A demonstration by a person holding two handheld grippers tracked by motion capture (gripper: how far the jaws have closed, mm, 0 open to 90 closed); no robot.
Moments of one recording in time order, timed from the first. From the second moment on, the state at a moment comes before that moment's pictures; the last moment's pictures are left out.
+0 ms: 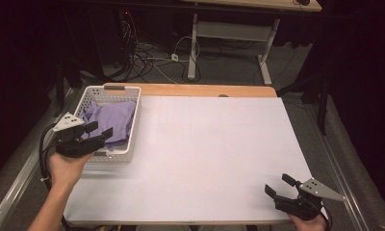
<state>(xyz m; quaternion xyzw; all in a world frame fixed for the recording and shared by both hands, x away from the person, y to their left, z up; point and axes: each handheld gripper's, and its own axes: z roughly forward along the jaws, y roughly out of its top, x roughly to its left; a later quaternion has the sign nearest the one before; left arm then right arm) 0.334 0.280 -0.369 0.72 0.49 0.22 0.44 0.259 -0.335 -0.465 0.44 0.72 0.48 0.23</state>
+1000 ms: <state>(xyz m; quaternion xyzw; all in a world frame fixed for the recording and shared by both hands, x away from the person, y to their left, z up) 0.315 0.269 -0.380 0.72 0.47 0.23 0.45 0.258 -0.335 -0.465 0.44 0.72 0.48 0.23</state>
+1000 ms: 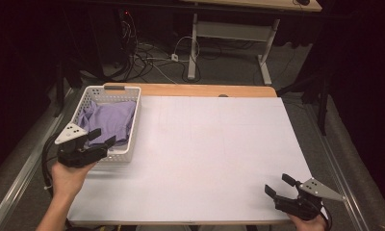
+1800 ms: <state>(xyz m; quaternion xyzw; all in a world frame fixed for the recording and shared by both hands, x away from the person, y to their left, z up) 0.301 0.270 -0.397 0.72 0.47 0.23 0.46 0.258 -0.335 -0.465 0.44 0.72 0.48 0.24</state>
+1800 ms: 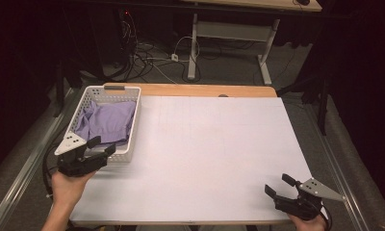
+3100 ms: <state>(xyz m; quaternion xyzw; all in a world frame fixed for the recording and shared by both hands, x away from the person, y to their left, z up) 0.280 0.286 -0.418 0.71 0.49 0.23 0.45 0.258 -0.335 -0.465 0.44 0.72 0.48 0.24</state>
